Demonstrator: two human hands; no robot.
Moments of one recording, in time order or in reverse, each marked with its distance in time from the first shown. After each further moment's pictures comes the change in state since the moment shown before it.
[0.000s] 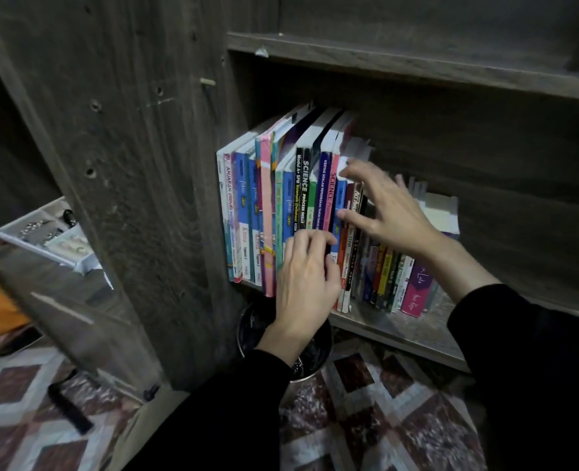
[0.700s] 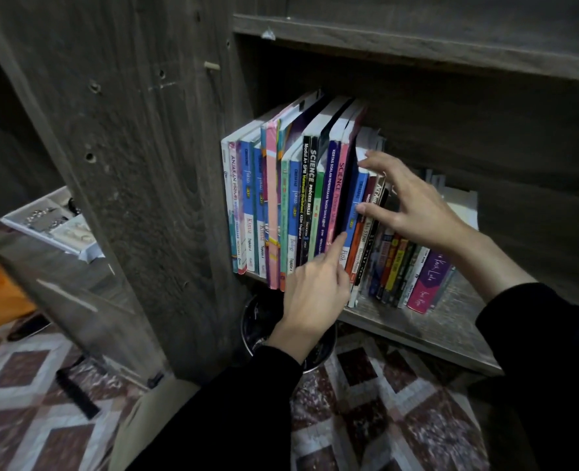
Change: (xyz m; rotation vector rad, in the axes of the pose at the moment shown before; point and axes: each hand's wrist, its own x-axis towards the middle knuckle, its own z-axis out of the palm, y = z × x) left_hand -0.007 -0.001 0.007 0.117 -0.340 -0.080; right_hand -0.011 0.004 -0.016 0.077 -0.032 -0.011
